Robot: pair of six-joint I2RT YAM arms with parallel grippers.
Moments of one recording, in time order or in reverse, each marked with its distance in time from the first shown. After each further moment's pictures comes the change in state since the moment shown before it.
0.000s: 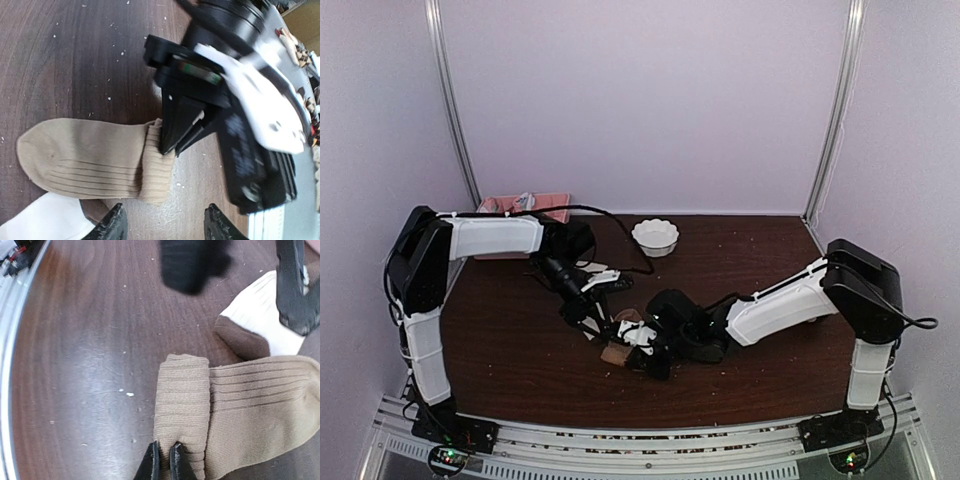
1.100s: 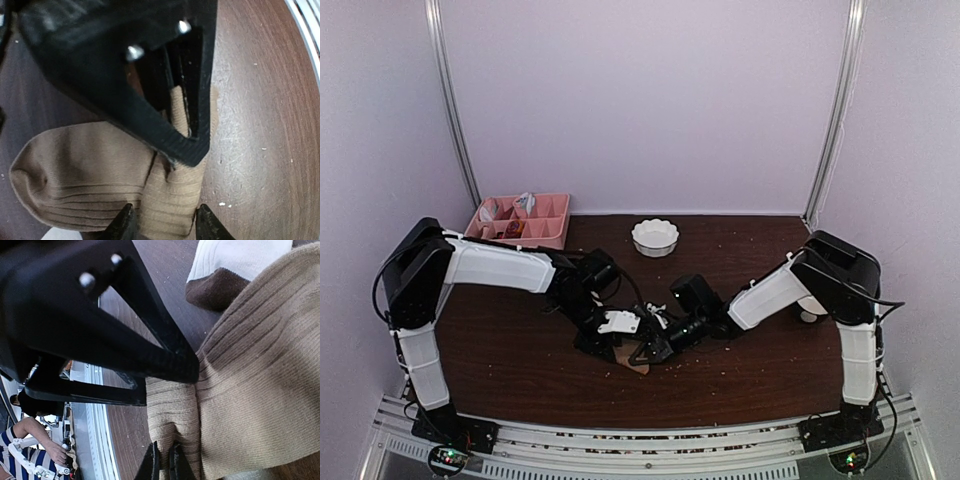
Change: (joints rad) left arm -0.214 -0.089 -0.244 0.388 -0.397 0.042; right arm -0.227 0.142 -0.014 0.229 -0.640 0.721
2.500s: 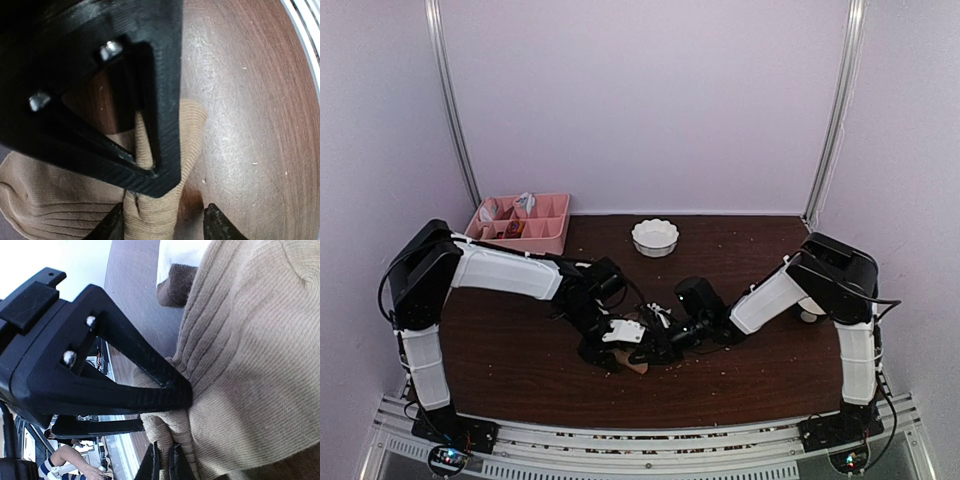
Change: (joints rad) left arm -0.040 0.033 -0.003 0.010 0.005 -0.007; right arm -0.013 0.016 -0.045 0.144 -0.002 0.321
